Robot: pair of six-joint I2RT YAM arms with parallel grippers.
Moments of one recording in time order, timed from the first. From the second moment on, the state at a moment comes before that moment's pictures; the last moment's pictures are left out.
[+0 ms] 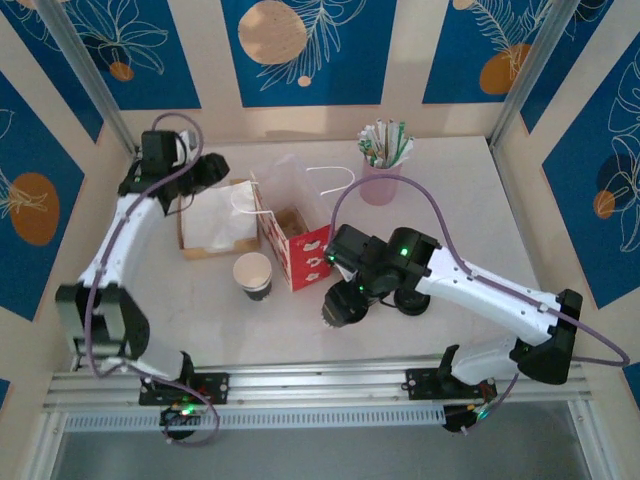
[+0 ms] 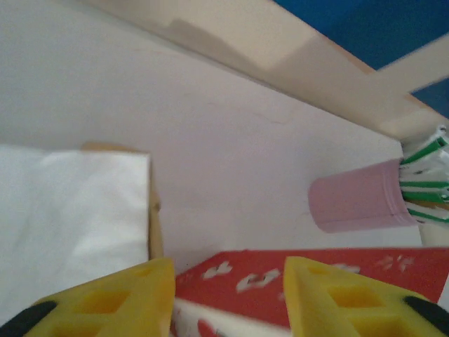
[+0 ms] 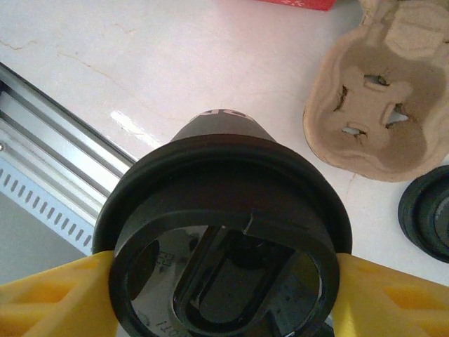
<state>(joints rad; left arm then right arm) -0.05 1.64 1.53 -0.54 0.42 -0.48 1.06 1.32 1.37 -1.33 0.00 0.45</state>
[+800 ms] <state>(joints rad) -0.14 2.15 1.82 -0.61 0.85 -0.31 1.02 1.22 1.37 -1.38 -0.02 0.45</state>
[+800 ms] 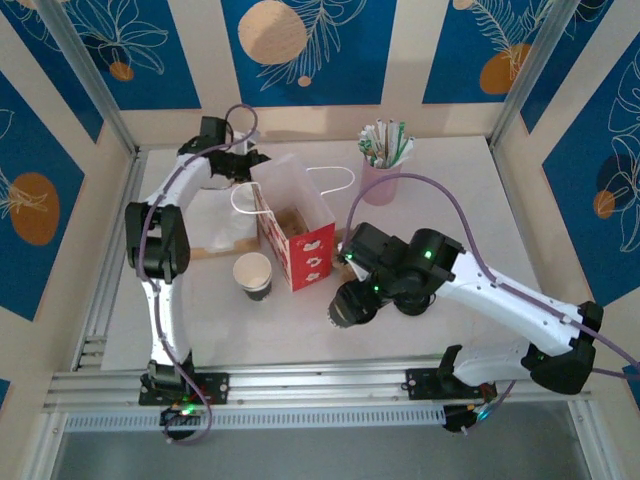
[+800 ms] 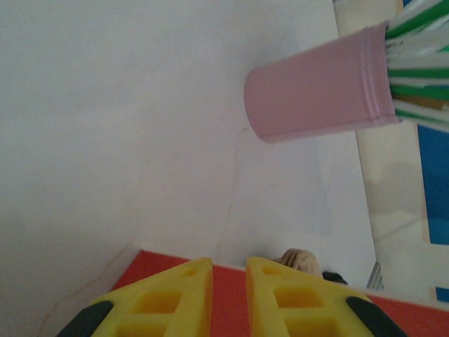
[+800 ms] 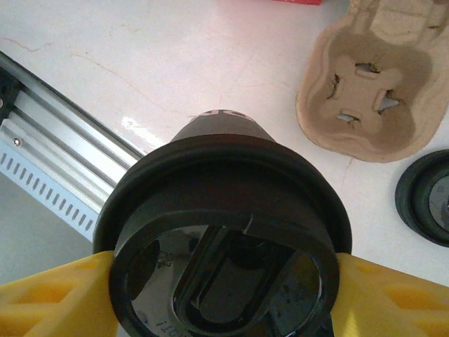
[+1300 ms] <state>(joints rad) -0.19 1.93 1.54 -0.45 0.87 -0.33 0.83 1.08 1.43 -1.48 0.01 0.45</state>
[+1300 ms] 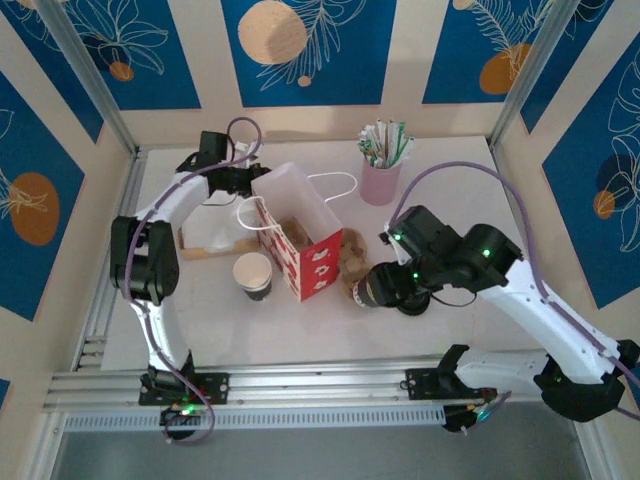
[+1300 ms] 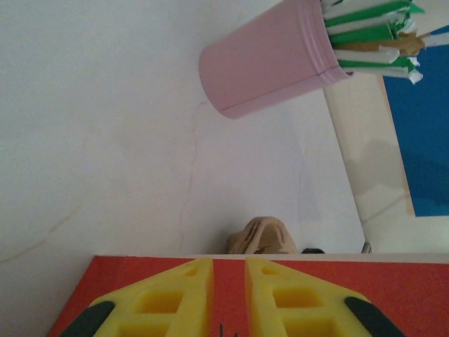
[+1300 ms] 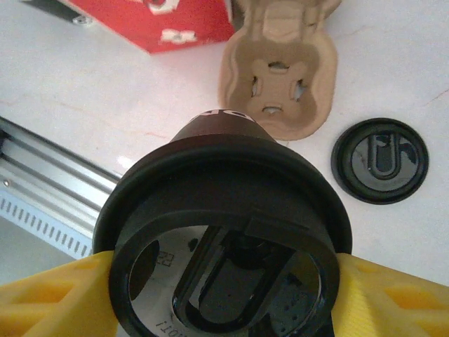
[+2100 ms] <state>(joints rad) -0.32 1.77 1.28 -0.36 0.87 -0.34 0.77 1.10 1.89 -1.62 0.10 0.37</state>
